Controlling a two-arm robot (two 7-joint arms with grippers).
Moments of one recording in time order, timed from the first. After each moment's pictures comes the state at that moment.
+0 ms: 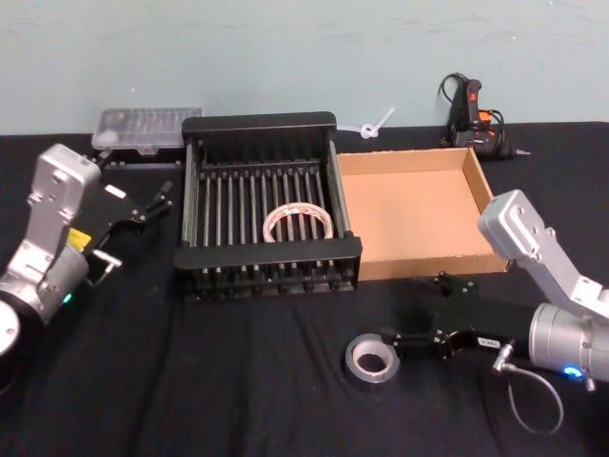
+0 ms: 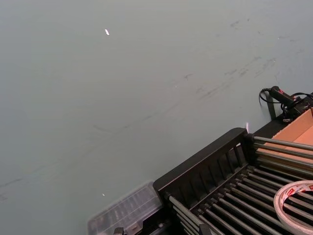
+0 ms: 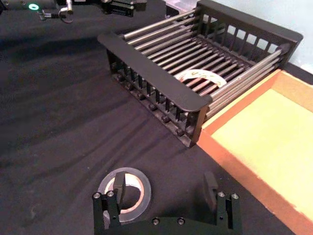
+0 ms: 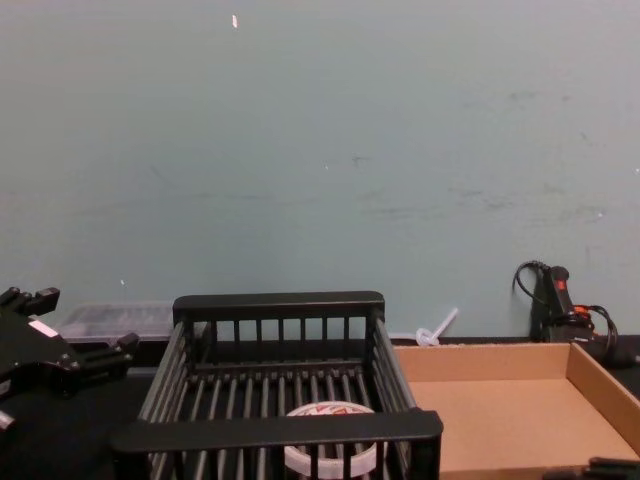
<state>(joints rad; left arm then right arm) -0.20 0.60 0.45 -1.41 -0.25 -0.12 0.03 0.10 0.70 -0.46 -1.75 0.40 0.36 0.53</state>
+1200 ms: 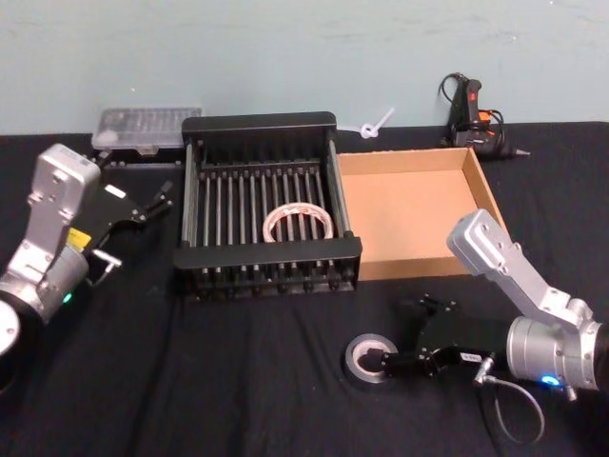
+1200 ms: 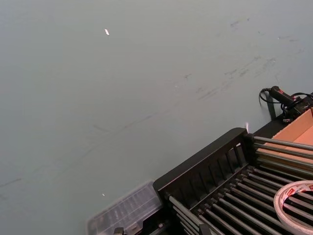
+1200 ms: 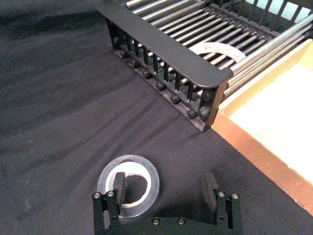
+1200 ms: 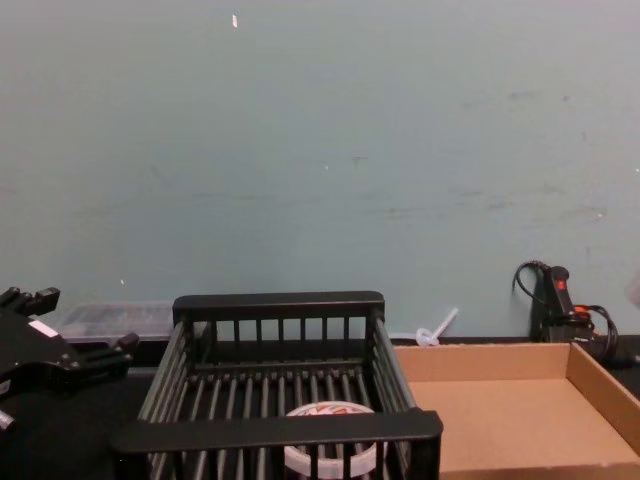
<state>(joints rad) -0.20 0.60 0.45 -1.41 -0.25 -0.12 0.03 0.16 0.67 -0.54 -1.67 0.38 0.40 0.53</state>
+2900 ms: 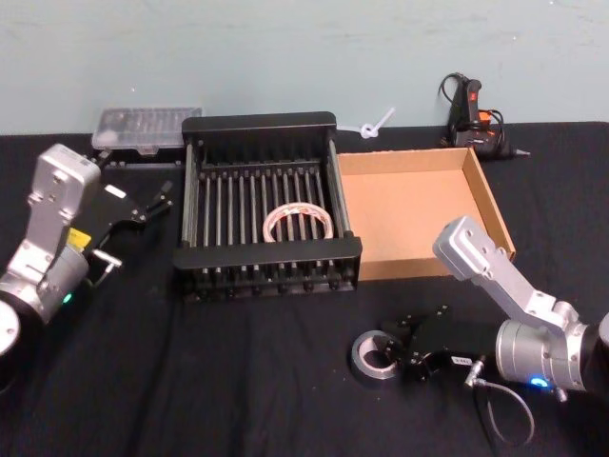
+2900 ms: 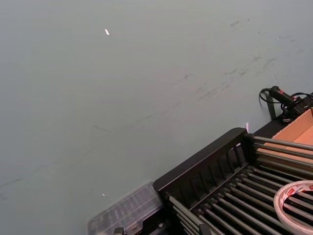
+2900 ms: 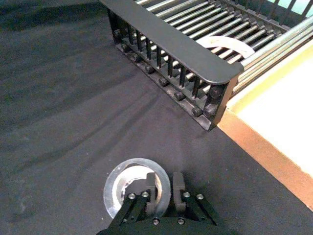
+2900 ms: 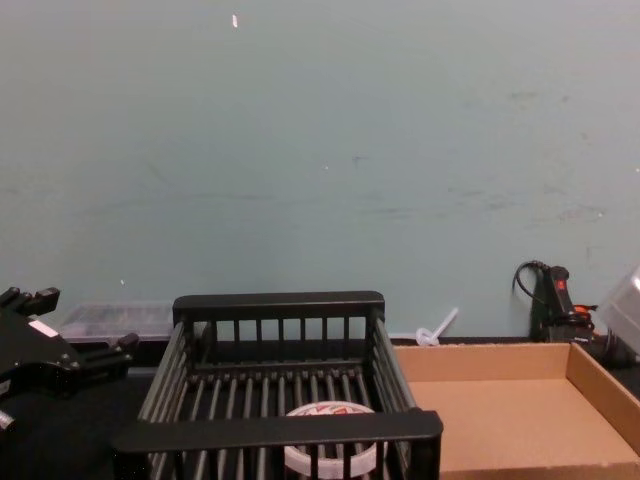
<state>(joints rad) -0.20 0.60 0.45 -1.41 -0.25 -0.12 0.03 0.18 0.65 -0.57 -1.64 0.36 0.41 0.53</state>
